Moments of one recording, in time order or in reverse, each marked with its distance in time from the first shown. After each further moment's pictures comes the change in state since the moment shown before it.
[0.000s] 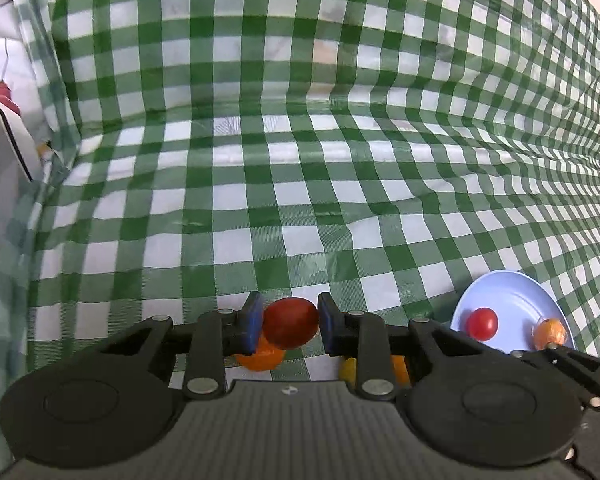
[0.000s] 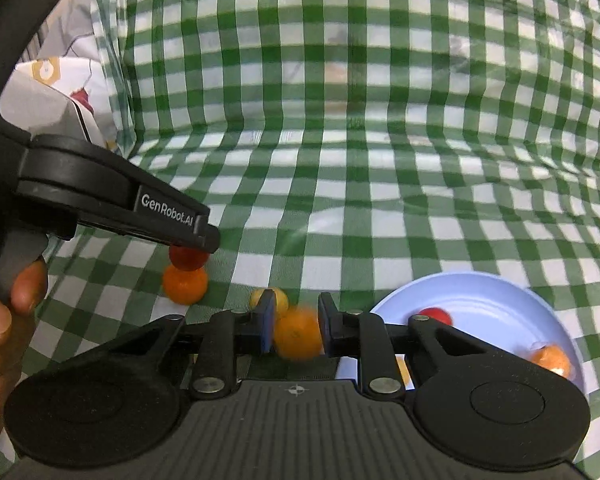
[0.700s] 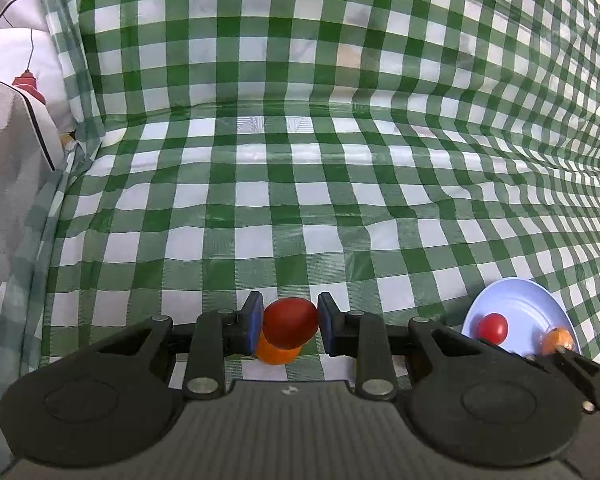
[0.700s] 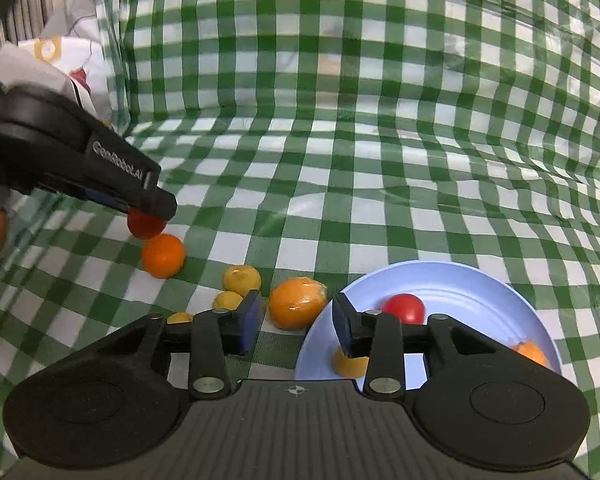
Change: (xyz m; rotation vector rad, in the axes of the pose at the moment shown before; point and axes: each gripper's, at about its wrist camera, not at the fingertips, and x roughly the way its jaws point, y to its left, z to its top) left arm -0.003 0.009 -0.005 -0.044 -0.003 0.037; right arm 0.012 -0.006 -0.009 -0.056 0.018 -0.031
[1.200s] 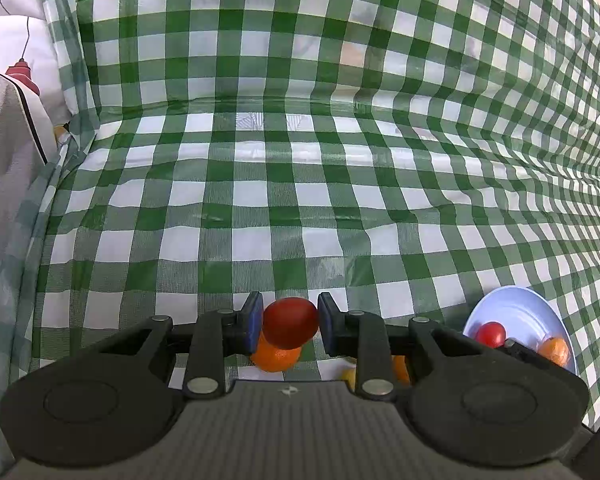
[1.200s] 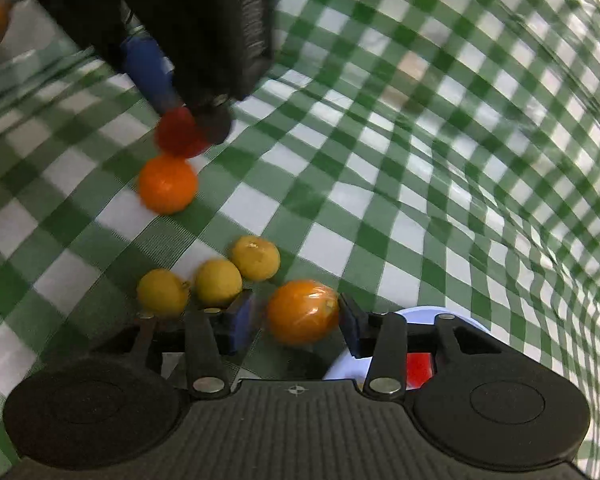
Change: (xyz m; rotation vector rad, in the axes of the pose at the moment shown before) left arm 0.007 0.007 0.006 -0.032 0.014 -0.020; right arm 0.049 0.059 -0.011 -0.407 0.065 -0.124
